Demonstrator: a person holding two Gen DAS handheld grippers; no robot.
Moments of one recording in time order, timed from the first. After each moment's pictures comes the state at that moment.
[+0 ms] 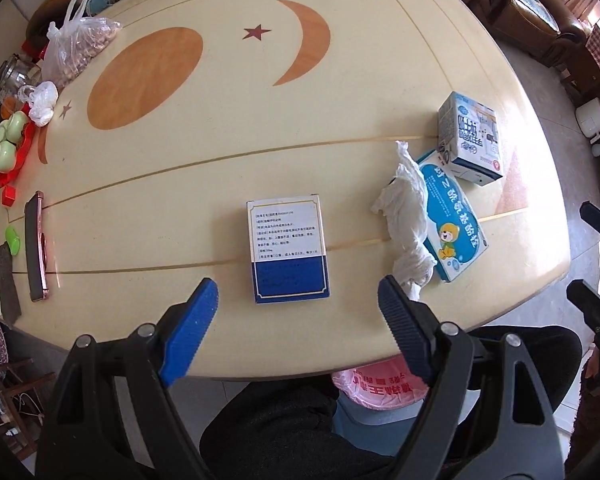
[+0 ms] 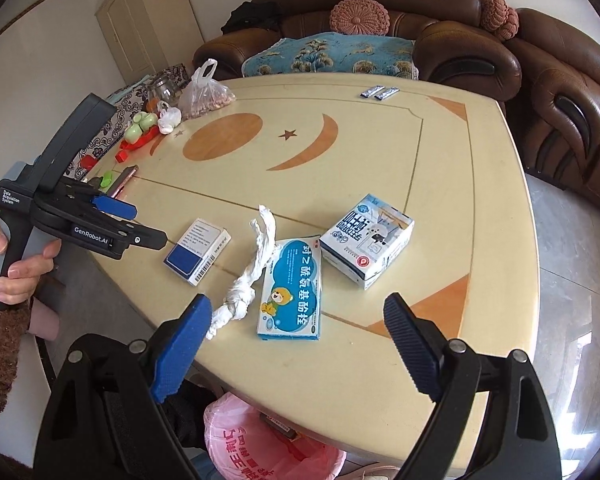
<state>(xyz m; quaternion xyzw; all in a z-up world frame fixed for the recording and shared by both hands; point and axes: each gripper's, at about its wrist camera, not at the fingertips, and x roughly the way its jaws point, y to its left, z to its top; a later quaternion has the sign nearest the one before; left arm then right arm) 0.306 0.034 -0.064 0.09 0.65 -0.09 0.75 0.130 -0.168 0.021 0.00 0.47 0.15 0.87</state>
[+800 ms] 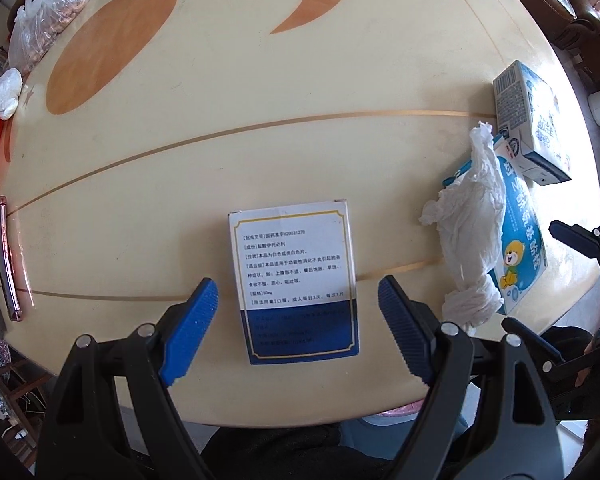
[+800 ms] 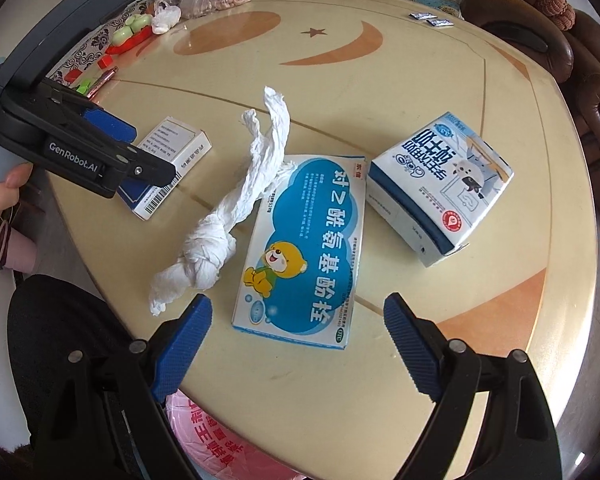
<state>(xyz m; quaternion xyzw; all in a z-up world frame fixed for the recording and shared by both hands) 0.349 0.037 -0.137 0.10 0.69 -0.09 0.71 0.176 -0.120 -0.074 -0.09 0.57 0.16 0.80</state>
